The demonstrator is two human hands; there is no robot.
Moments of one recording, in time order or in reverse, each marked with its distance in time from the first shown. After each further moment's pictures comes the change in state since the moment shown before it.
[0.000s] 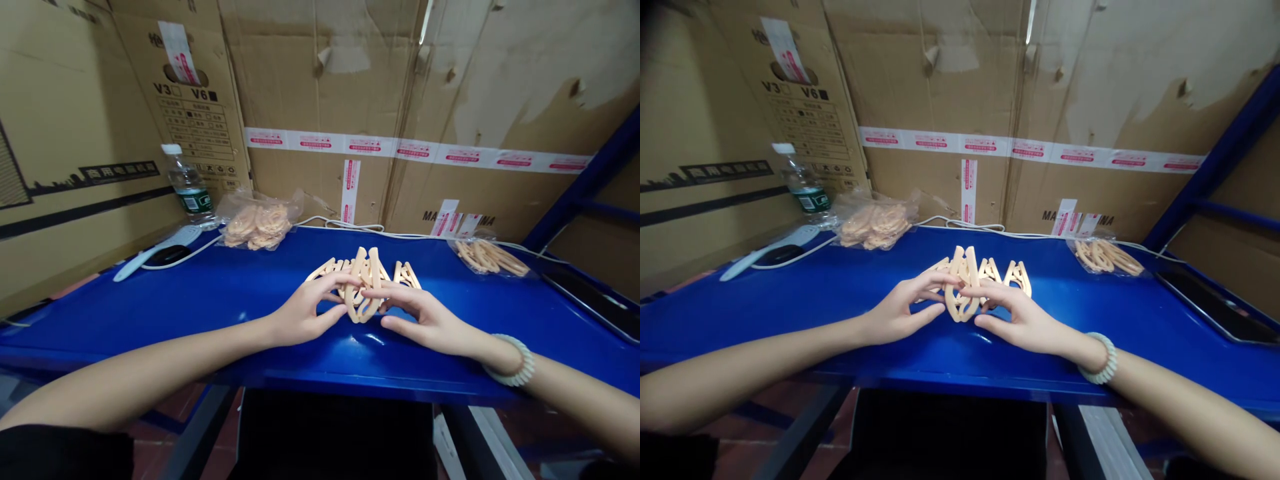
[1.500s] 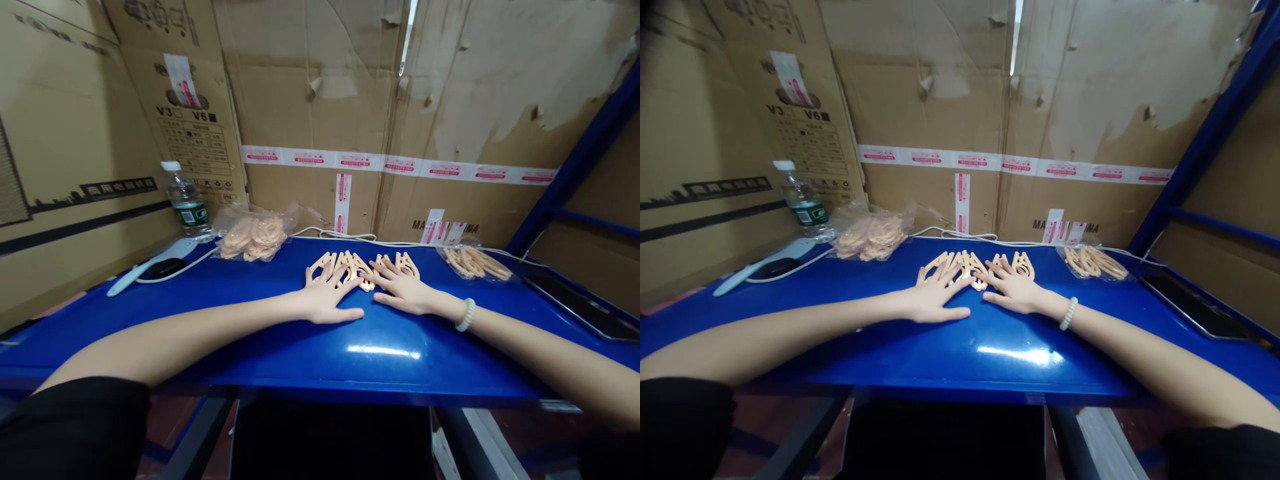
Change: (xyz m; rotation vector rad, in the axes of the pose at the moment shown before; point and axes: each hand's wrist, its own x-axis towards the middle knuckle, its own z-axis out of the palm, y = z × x) left_hand 0.054 -0.029 0.005 0.871 -0.461 -0.406; right_hand 0.024 0.082 -0.047 -0.866 -0.224 0.240
